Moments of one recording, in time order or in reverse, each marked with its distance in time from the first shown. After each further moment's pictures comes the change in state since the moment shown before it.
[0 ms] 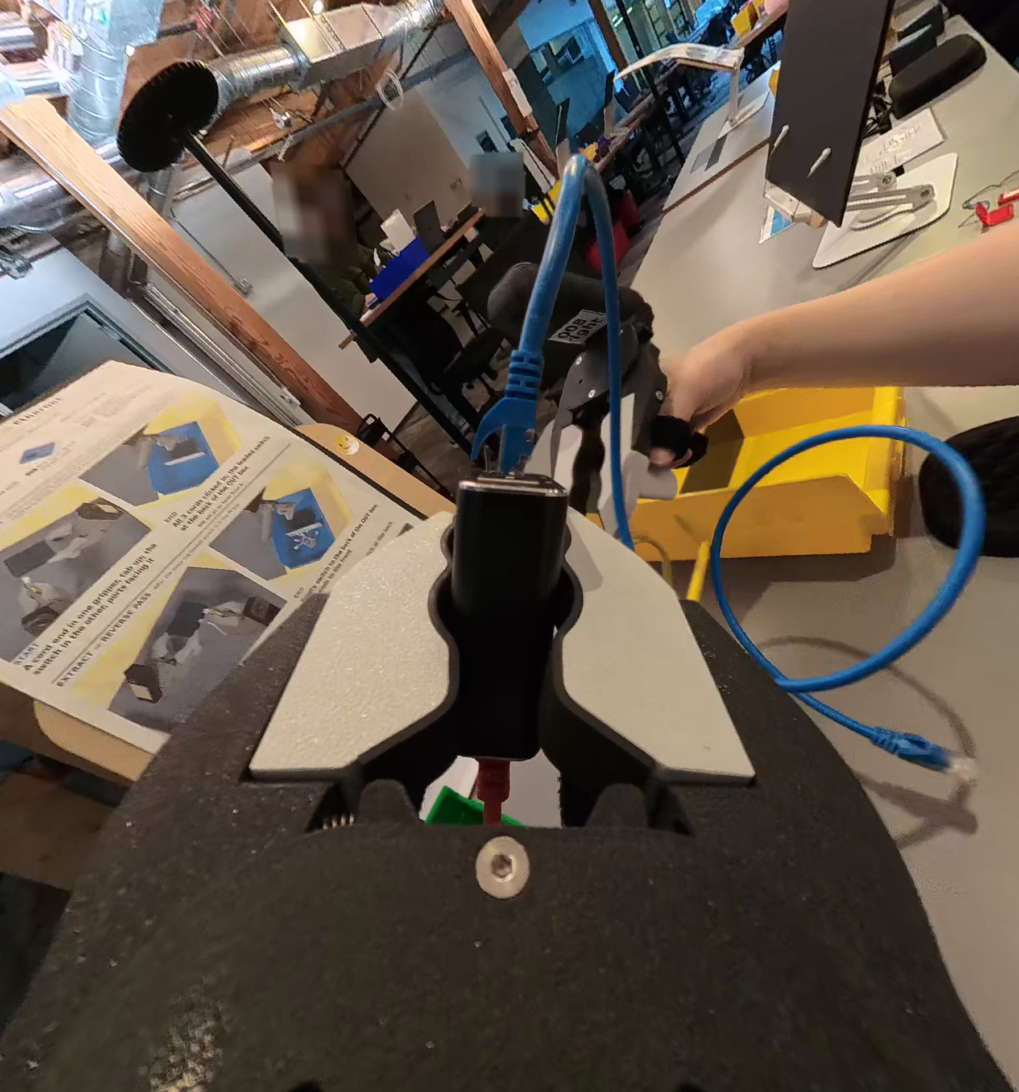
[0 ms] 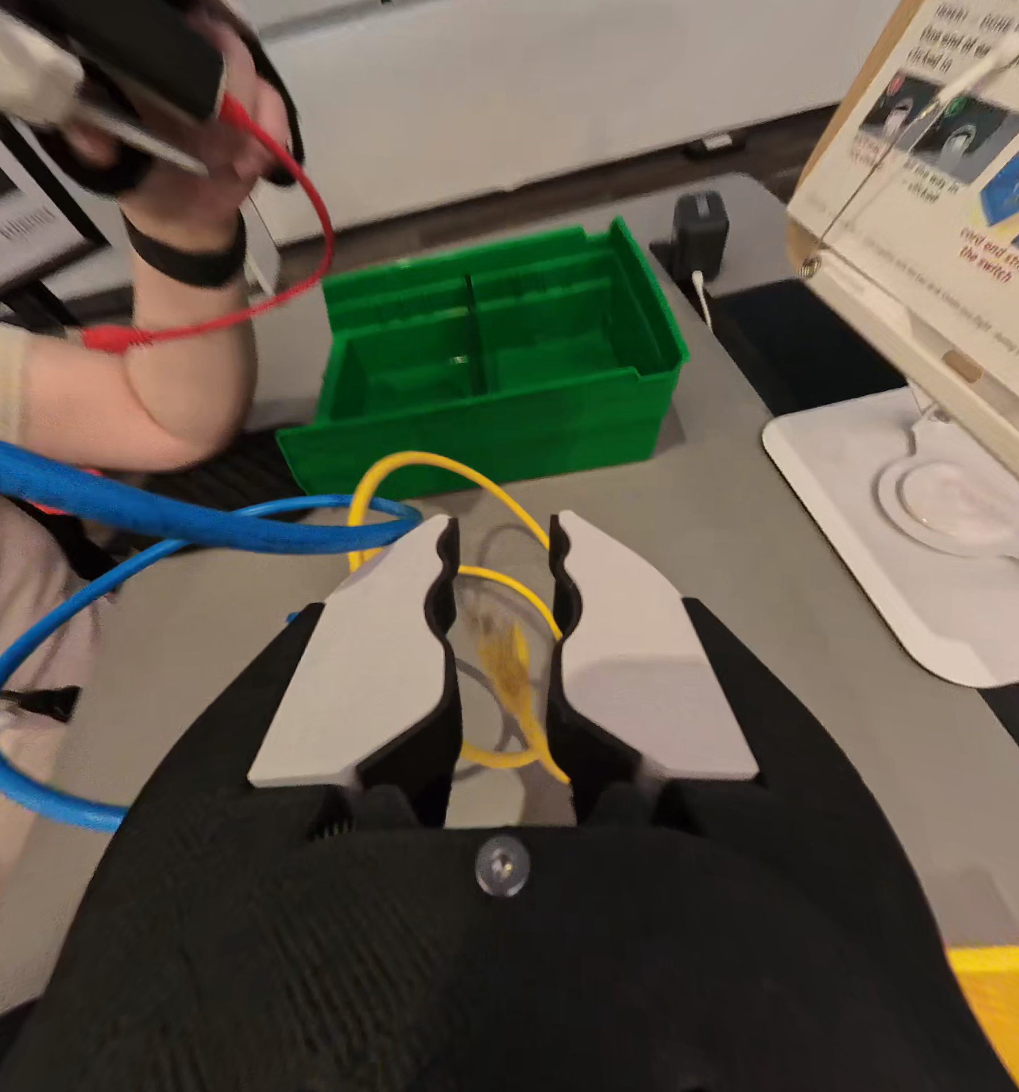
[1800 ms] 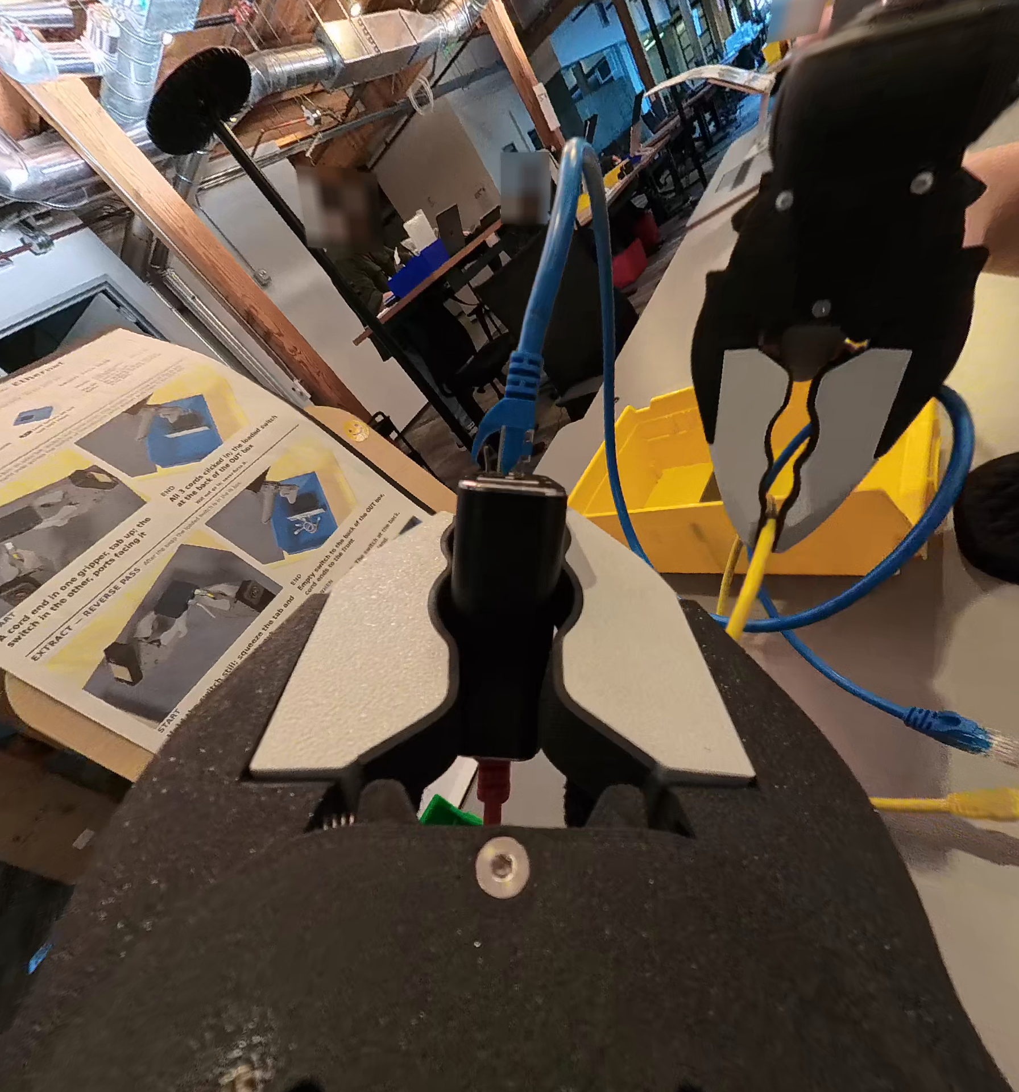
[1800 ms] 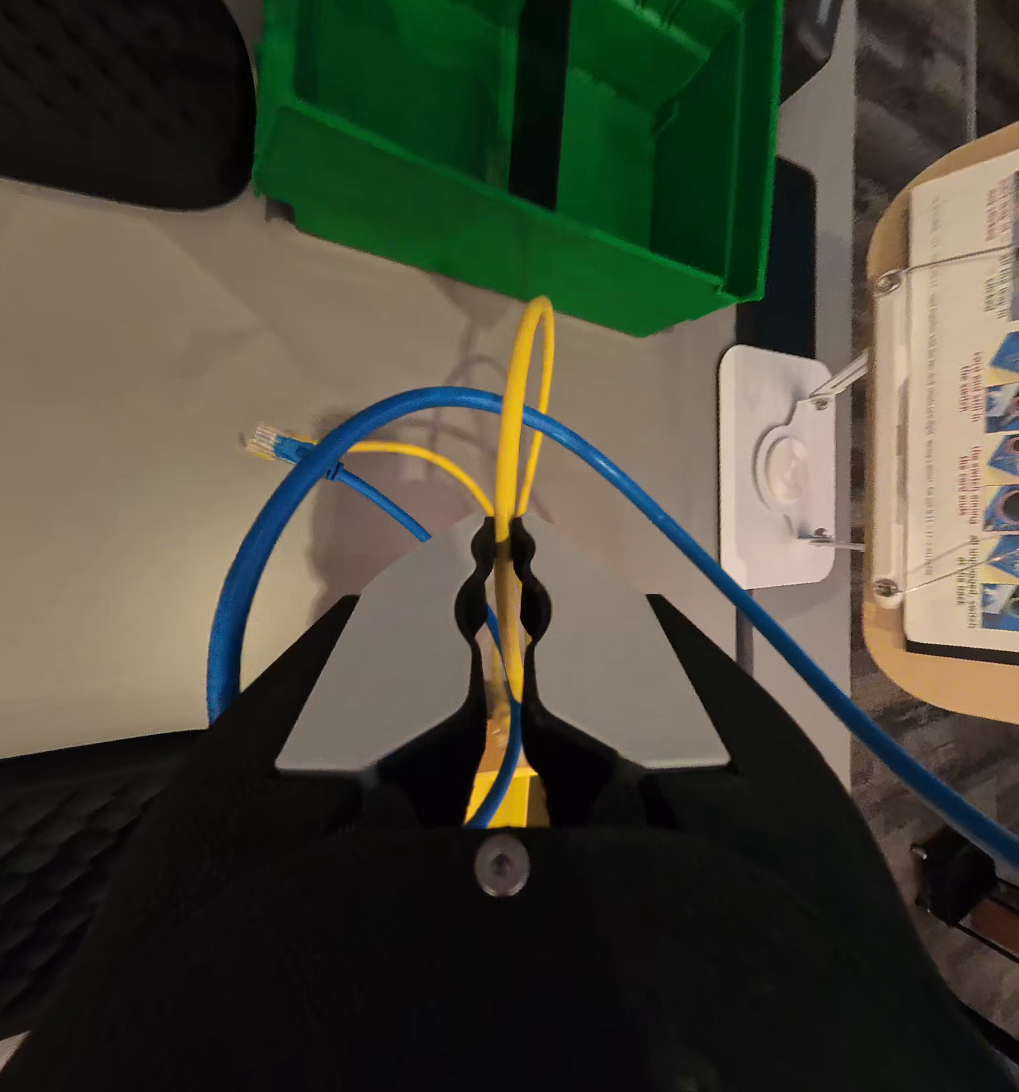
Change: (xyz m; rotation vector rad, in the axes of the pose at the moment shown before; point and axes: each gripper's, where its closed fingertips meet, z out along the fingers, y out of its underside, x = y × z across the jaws) left arm -0.009 0.015 0.013 0.015 -0.034 -0.055; right arm -0.078 0.021 0.001 -0.555 0.264 -0.541
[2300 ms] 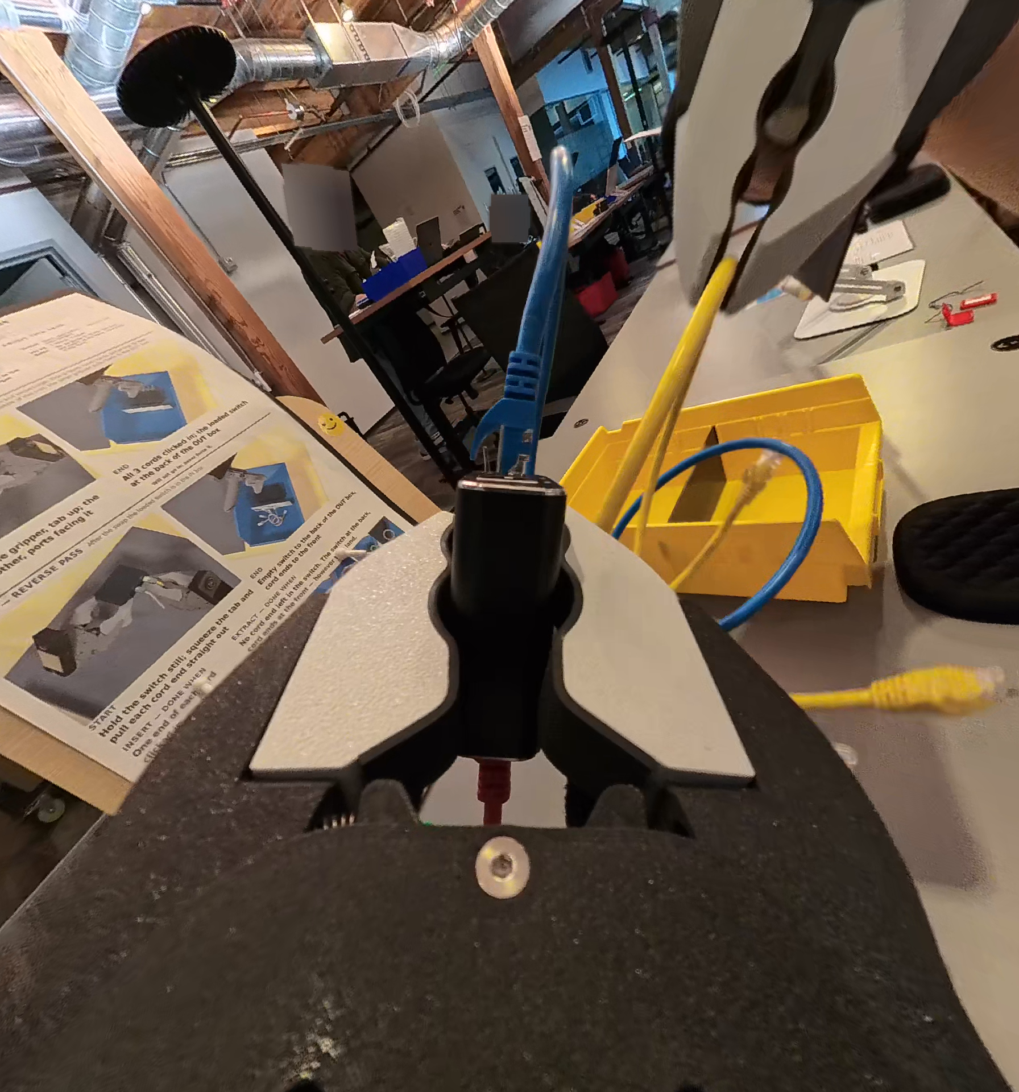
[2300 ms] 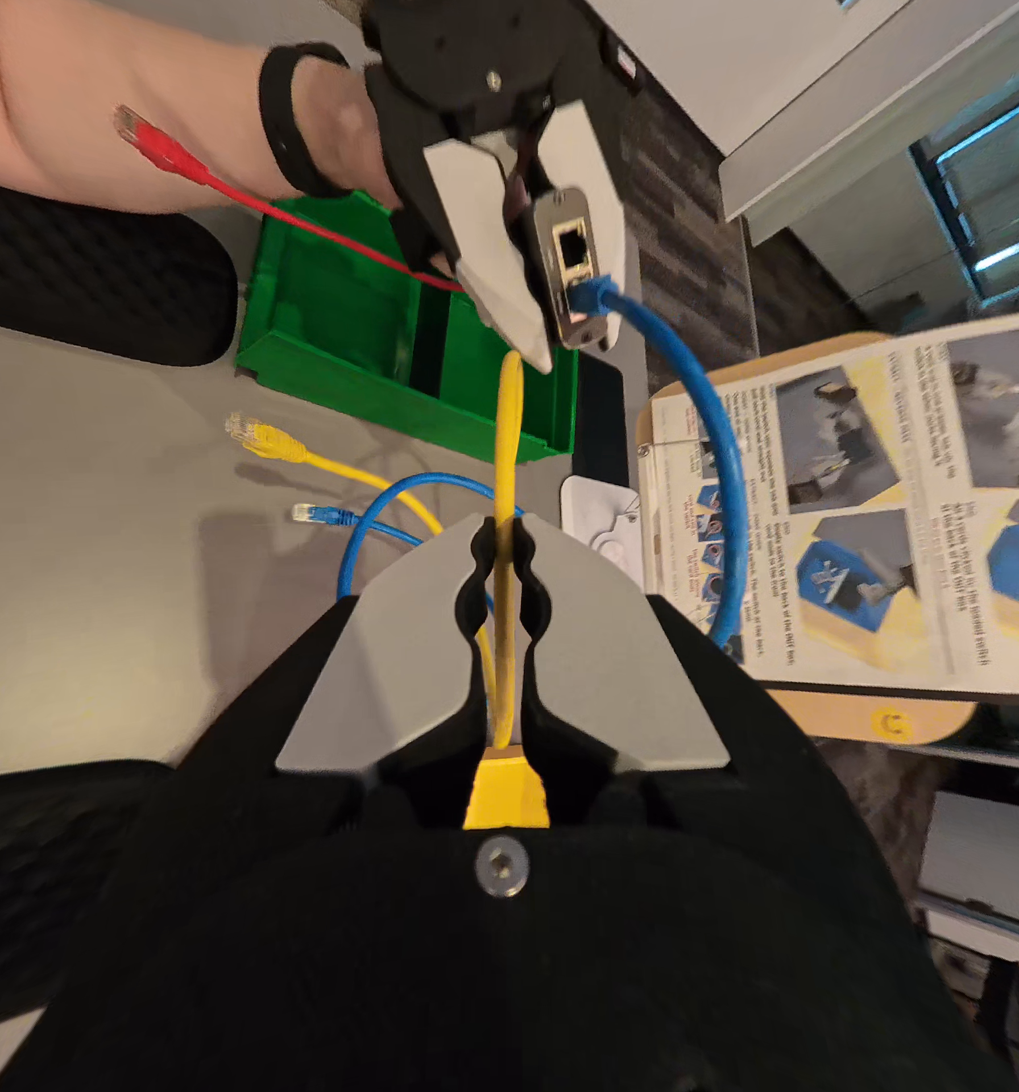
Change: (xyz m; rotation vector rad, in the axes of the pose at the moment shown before) left arm -0.002 0.001 -0.001 0.033 0.045 -0.108; right arm 0.038 -0.073 -0.103 0.202 0.167 -0.134
